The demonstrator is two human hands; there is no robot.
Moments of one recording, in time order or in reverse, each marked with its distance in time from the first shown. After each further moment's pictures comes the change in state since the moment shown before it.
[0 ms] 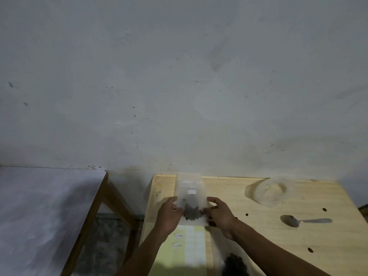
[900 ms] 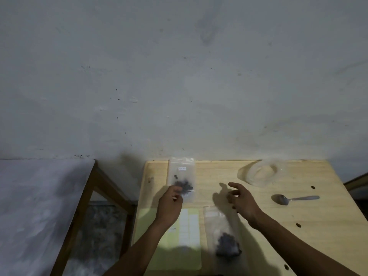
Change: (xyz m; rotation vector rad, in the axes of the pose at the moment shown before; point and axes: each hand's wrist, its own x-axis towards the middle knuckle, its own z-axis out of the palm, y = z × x) left_hand -0.006 -0.008 0.024 0.002 -0.010 0.120; right_hand -0.011 0.026 -0.082 -0.246 0.250 -0.133
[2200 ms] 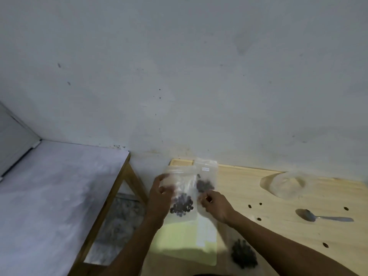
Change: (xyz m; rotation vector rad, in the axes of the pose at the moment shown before) left_hand -0.057 0.005 -0.083 -0.428 0.284 0.007; right_hand -0.023 -0.036 0.106 -0.436 -0.349 -0.412
